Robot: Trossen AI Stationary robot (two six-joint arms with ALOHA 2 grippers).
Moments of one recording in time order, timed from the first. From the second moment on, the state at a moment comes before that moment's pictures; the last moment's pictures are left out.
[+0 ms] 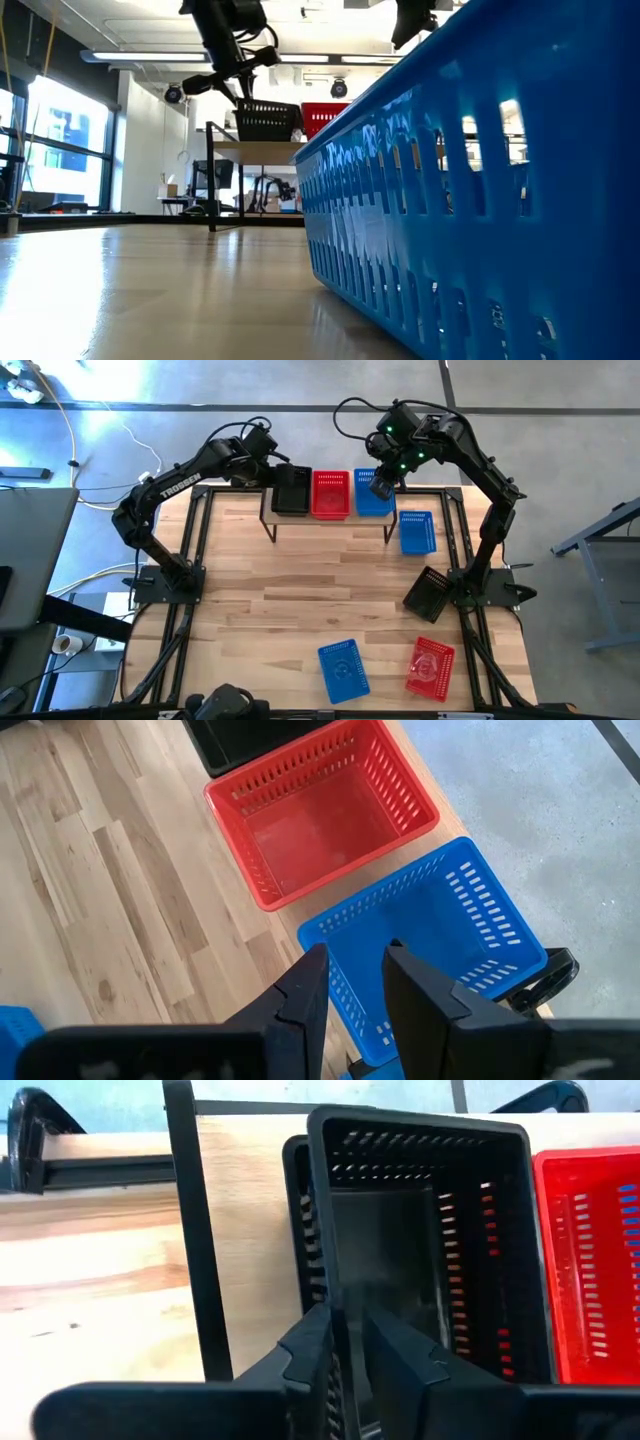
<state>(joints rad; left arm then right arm) 0.81 1.59 1.56 -1.02 -0.03 -0.76 -0.53 1.80 2.34 -1.57 -0.07 -0.05</state>
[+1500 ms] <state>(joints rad) 0.72 1.32 1.56 -0.87 0.02 -0.07 -0.41 1.79 2.34 -1.57 0.24 0.36</state>
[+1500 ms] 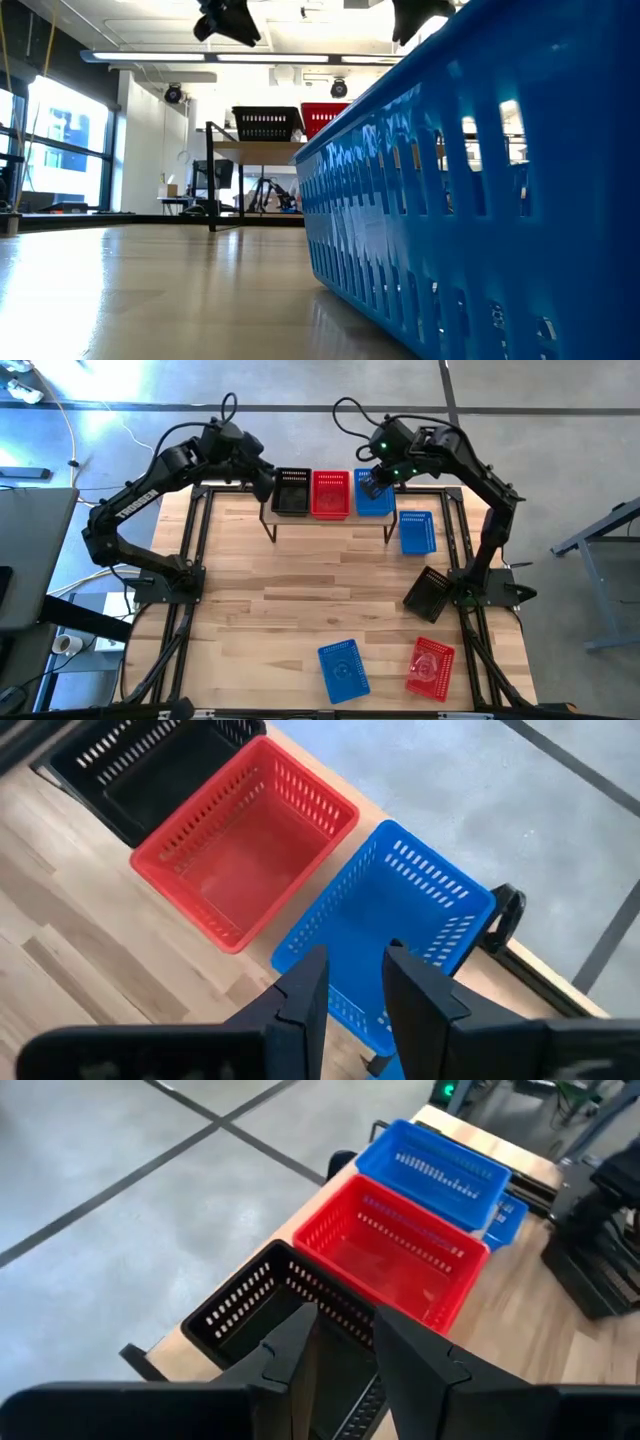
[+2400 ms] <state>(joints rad) 0.72 1.32 1.56 -0.89 0.04 0.08 -0.05 1.64 2.02 -1.57 0.37 0.81</state>
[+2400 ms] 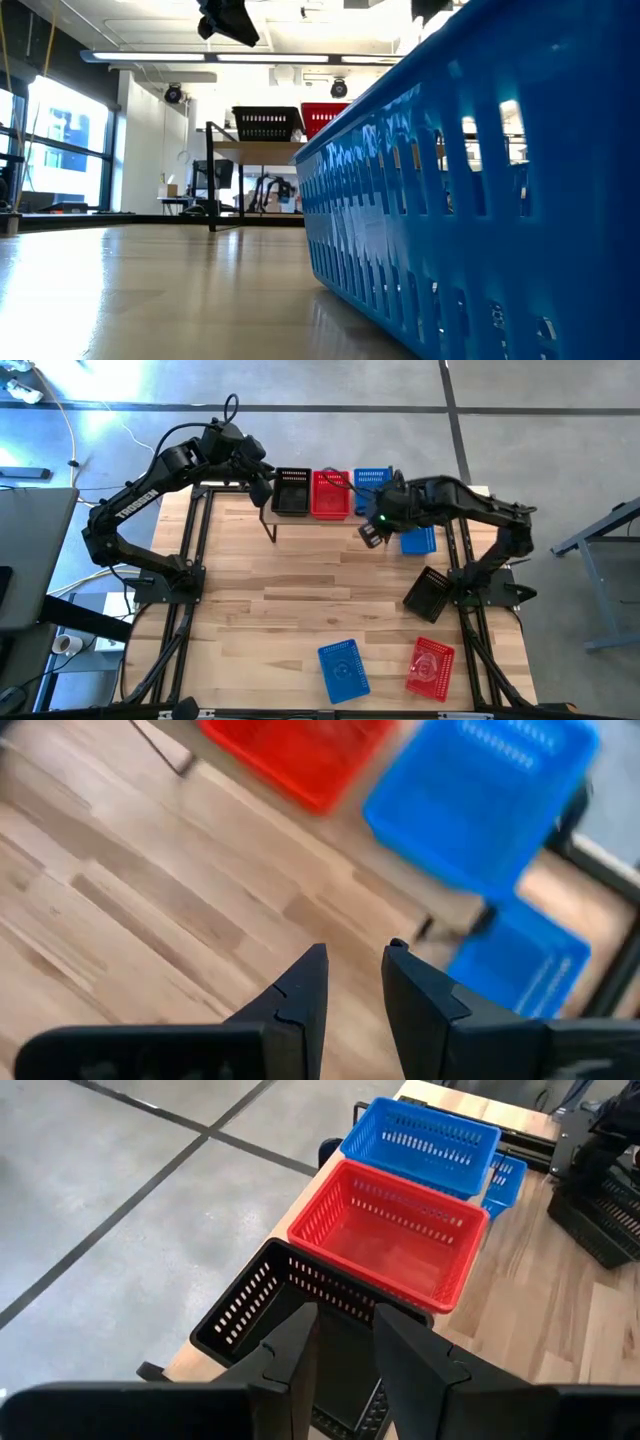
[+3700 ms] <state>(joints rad) 0.72 1.32 1.56 -0.86 0.04 0.04 -0.70 1.14 1.04 -1.30 0.23 0.88</state>
